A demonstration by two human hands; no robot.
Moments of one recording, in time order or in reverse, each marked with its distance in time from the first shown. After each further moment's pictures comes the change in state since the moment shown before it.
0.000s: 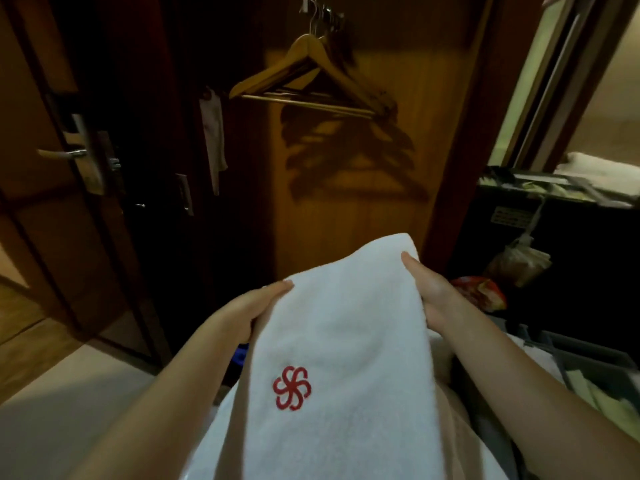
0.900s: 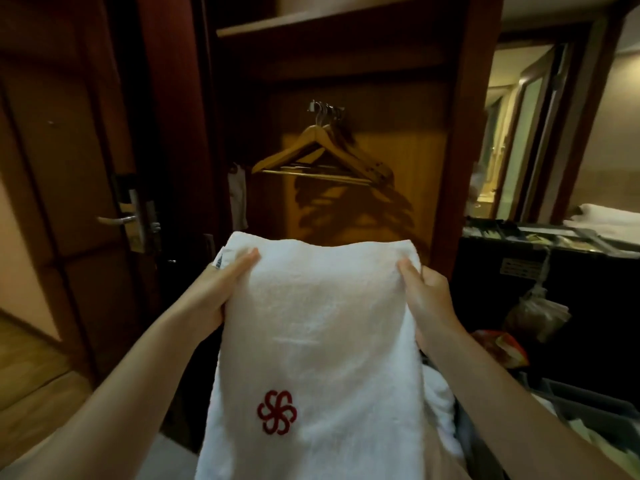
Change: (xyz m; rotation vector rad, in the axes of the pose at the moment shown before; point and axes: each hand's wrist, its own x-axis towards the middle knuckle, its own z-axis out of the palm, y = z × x) left_hand -0.128 0.073 -0.041 -0.211 0.005 0.666; right_hand -0.096 -0.042 0.019 -0.129 0.199 -0.618
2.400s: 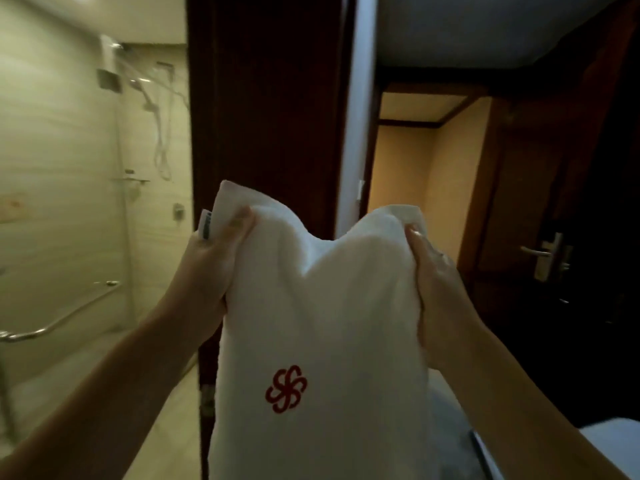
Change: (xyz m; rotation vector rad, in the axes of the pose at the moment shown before) left_hand -0.602 0.185 0.074 0.379 1.378 0.535; right_hand -0.402 -0.167 -0.044 0.616 -1.532 0.094
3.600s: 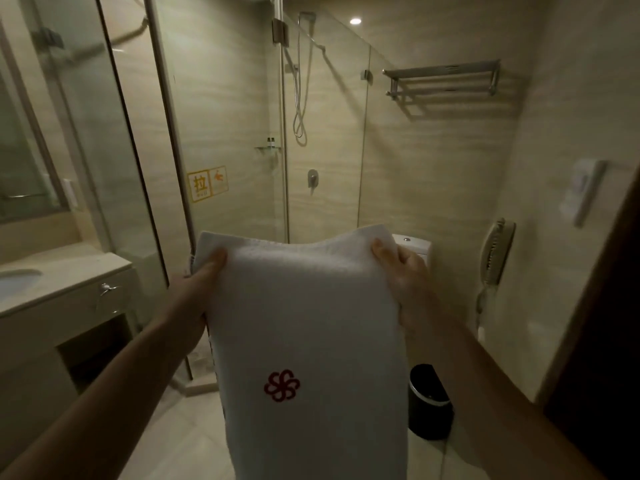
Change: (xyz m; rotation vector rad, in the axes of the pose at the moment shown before) left_hand 0.163 -0.082 -0.471 0.207 0.553 -0.284; right_hand 0.101 0.245 0.427 -0.036 -0.378 0.160
